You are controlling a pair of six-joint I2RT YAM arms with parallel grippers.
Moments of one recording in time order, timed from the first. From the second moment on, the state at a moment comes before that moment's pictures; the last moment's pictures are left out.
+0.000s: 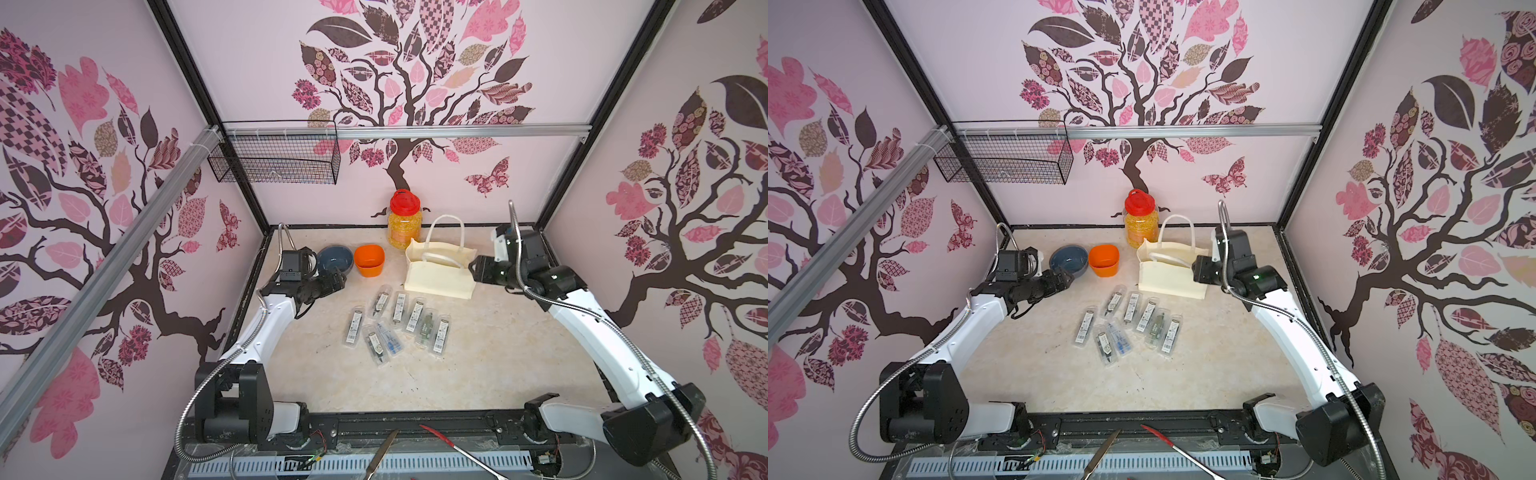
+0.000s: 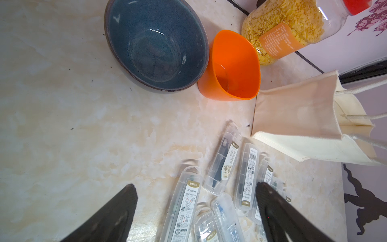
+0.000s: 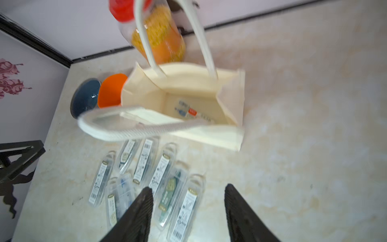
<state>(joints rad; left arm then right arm) -0.05 1.36 0.99 -0.47 0.30 -0.43 0.32 1.24 1.13 -0.71 -0.09 0.49</state>
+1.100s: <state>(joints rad) -0.05 1.36 0.99 -0.49 0.25 -0.43 0.47 1.68 1.04 -0.72 -0.25 0.68</state>
